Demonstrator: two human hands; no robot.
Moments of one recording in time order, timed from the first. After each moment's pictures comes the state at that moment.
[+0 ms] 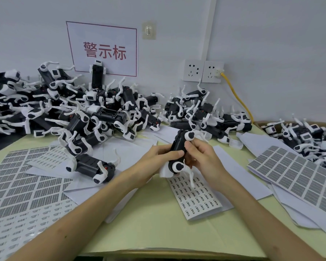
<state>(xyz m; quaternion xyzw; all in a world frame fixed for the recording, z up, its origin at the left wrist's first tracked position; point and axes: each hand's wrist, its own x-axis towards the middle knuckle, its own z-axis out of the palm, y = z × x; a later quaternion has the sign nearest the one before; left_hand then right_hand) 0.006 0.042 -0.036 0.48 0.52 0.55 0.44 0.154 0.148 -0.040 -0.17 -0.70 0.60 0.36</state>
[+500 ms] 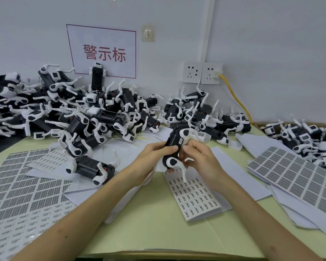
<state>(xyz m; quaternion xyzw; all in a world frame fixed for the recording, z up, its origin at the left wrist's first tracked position) 0.002 0.042 -0.029 0.43 0.51 0.60 0.44 0.150 0.147 -0.037 -0.17 -0.69 0.62 0.34</state>
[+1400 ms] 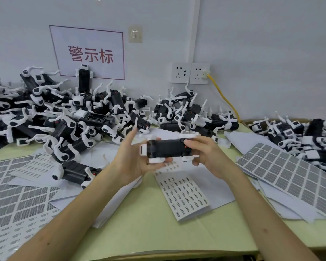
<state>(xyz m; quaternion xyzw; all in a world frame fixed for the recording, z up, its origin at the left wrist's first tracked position) -0.013 0.036 -0.016 0.25 0.39 0.64 0.62 0.179 0.186 -0.022 -0.22 -0.67 0.64 0.30</state>
